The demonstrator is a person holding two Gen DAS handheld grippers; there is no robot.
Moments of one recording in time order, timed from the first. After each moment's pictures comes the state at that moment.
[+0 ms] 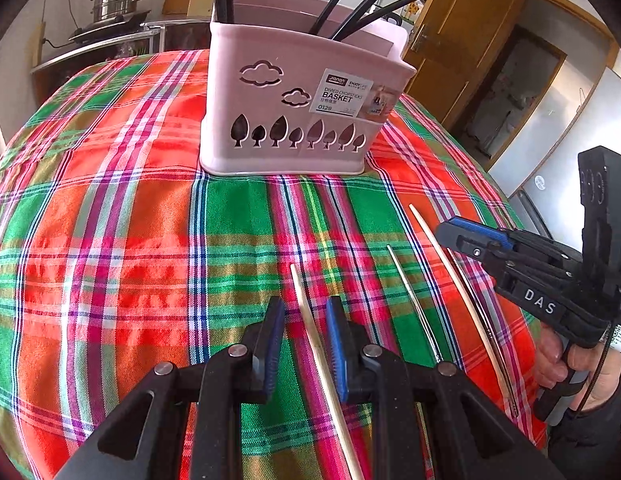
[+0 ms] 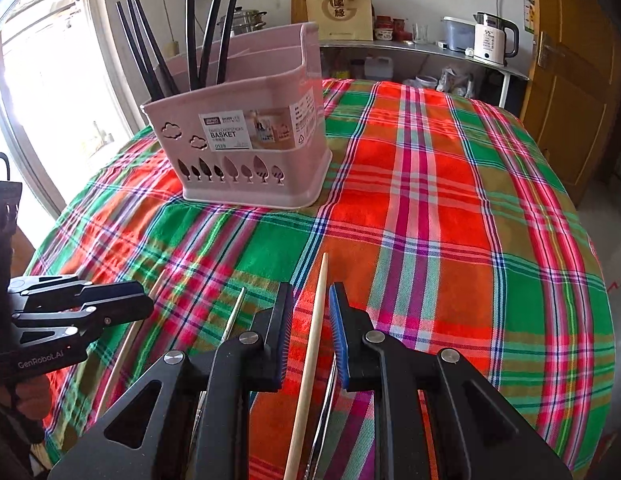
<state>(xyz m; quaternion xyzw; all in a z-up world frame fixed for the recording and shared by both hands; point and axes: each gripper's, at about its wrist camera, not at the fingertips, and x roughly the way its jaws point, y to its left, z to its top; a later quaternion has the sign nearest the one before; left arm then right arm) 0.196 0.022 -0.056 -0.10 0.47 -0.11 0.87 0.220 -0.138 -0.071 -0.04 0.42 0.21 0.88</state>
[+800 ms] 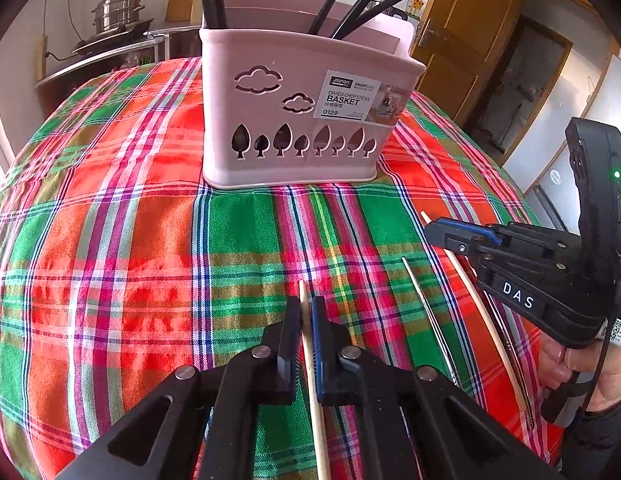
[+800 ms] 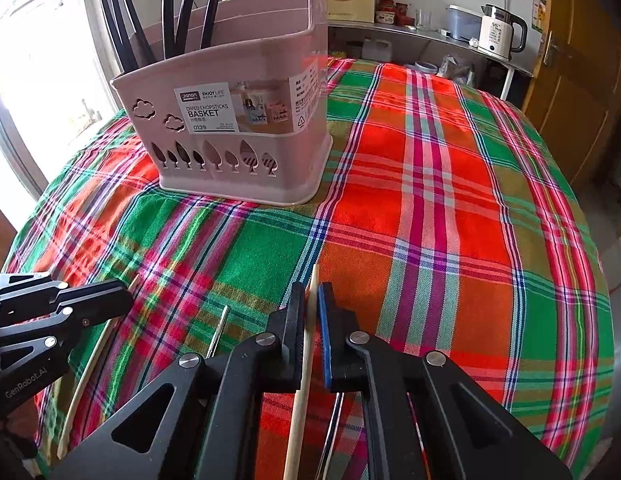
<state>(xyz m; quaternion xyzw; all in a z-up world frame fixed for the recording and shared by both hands) 0.211 0.016 -0.057 -0.07 0.47 -0.09 0.88 0.242 -0.121 -0.079 -0.06 0.44 0.20 0.87</state>
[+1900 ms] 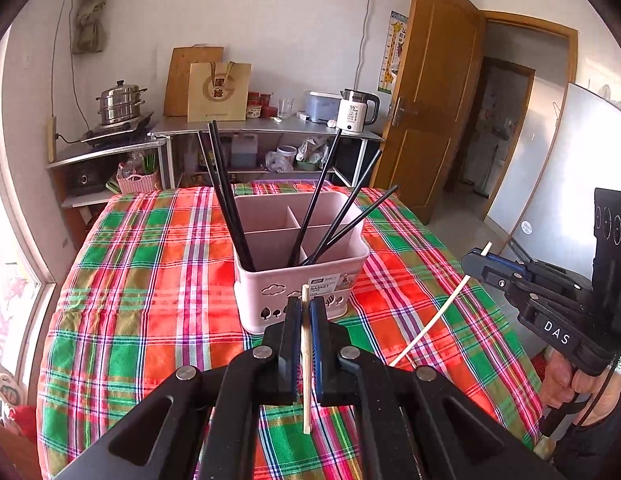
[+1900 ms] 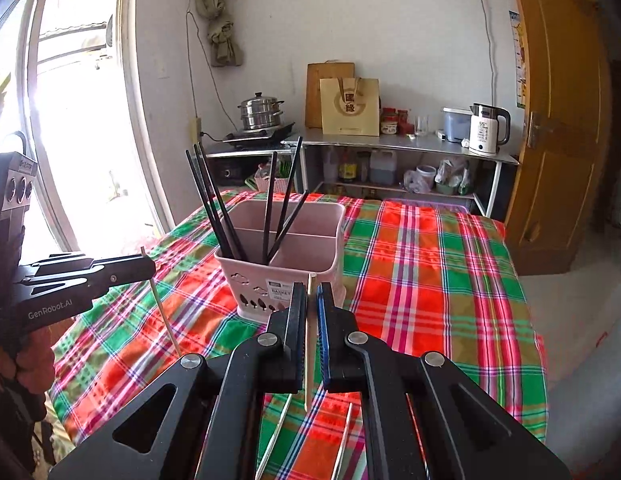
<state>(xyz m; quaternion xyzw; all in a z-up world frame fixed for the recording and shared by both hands) 0.184 0.043 0.102 -0.04 0.33 -0.10 0.94 0.180 -0.140 0.066 -0.02 0.27 0.23 0.93</state>
